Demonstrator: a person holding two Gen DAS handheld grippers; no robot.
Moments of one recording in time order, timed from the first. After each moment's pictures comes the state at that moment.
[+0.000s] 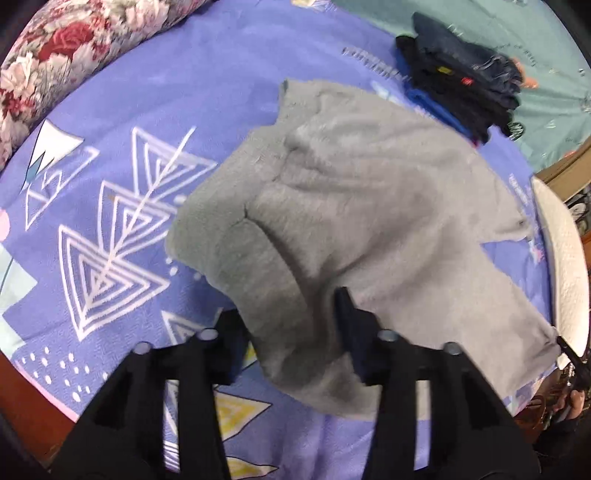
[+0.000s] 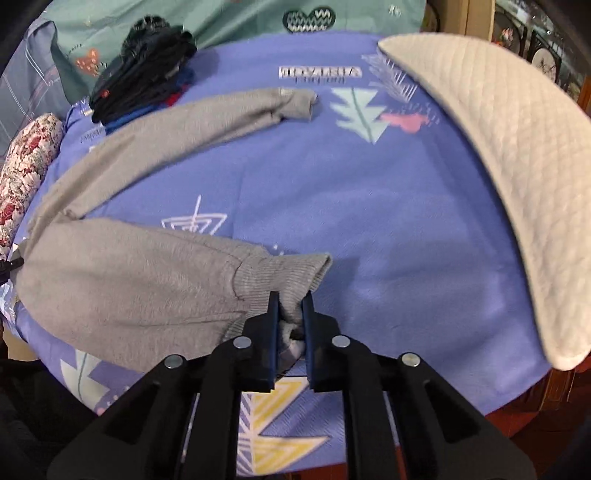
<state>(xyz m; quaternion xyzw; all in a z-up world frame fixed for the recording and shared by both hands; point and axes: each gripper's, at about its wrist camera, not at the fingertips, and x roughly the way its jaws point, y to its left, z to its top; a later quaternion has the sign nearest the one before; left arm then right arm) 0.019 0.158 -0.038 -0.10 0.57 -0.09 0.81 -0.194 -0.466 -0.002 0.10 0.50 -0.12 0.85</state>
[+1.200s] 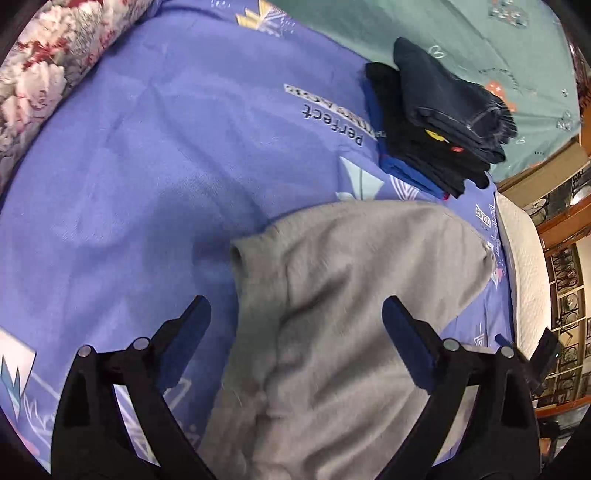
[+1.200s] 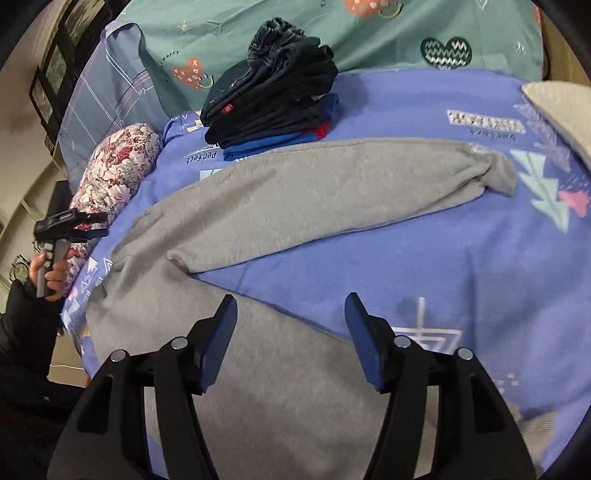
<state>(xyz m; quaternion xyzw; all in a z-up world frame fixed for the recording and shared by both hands) 0.210 0.168 0.003 -0.12 0.56 -0.22 0.79 -0.055 -0.344 -0.026 0.16 0.43 0.09 0.88</state>
